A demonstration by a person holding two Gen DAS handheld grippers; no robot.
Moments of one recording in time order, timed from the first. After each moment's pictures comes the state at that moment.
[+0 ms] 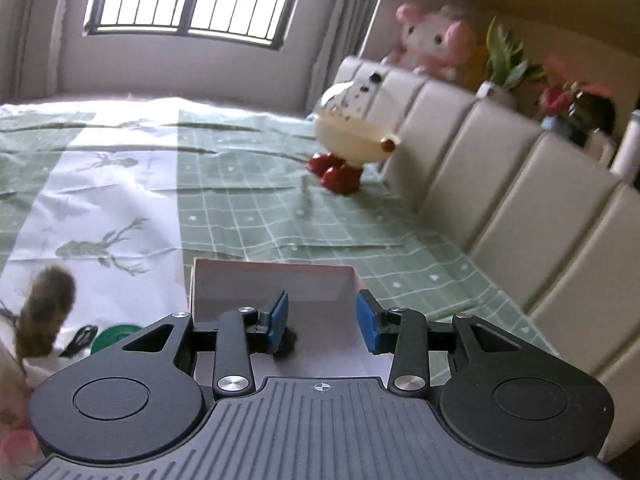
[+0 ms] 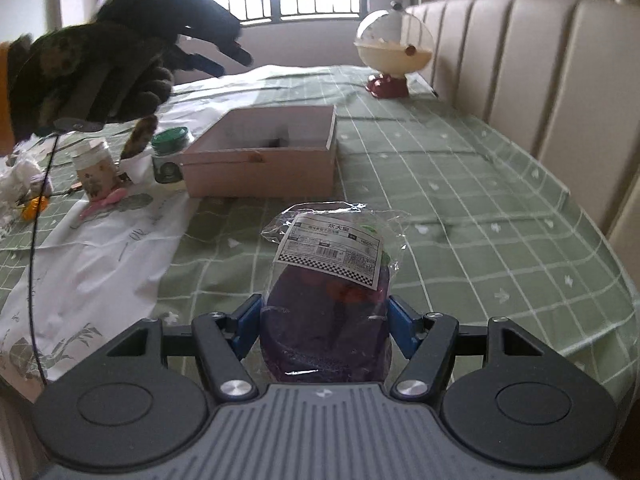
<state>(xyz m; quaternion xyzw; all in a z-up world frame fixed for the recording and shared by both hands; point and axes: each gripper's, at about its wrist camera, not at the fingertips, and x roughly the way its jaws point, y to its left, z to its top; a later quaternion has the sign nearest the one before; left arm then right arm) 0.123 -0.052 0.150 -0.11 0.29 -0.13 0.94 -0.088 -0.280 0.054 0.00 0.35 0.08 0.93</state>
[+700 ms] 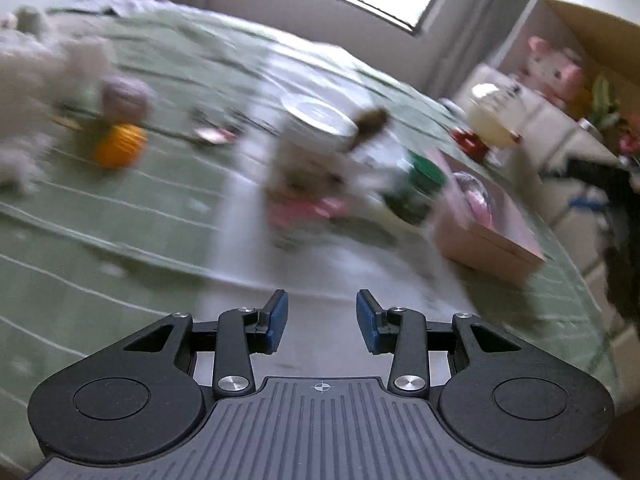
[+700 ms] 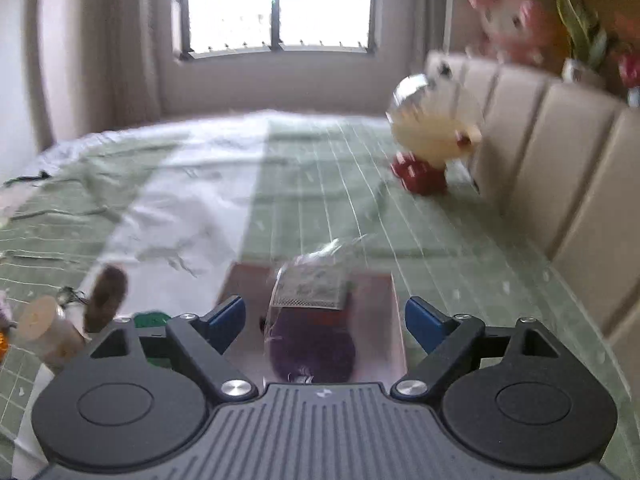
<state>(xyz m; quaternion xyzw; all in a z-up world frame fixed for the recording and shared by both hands) -0.104 0.179 0.067 -0.21 0.34 0.02 0.91 0.146 -0.159 0.147 -0.01 0.33 0.06 0.94</state>
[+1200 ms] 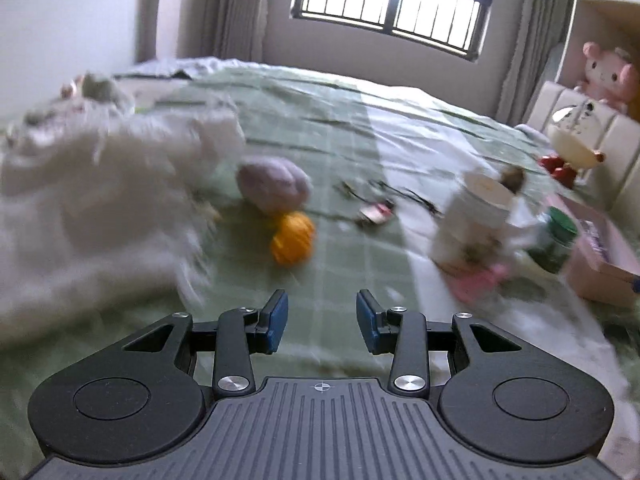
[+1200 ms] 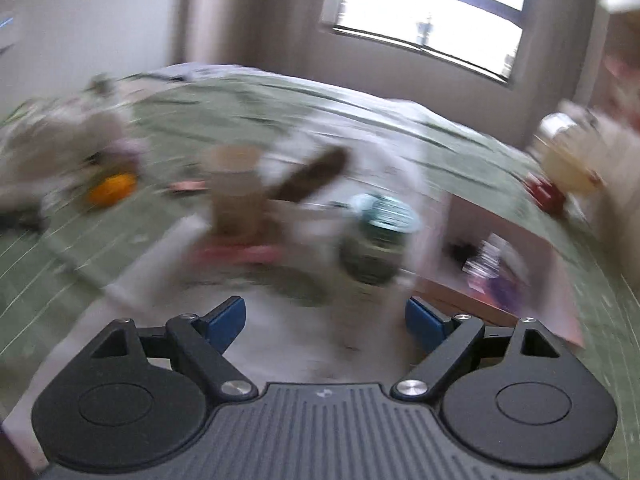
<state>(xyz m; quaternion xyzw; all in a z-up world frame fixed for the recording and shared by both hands) -0.093 0.296 0.079 -0.11 0.31 0.12 0.93 -0.008 0.002 0.072 -0.18 0.28 0.25 0.91</state>
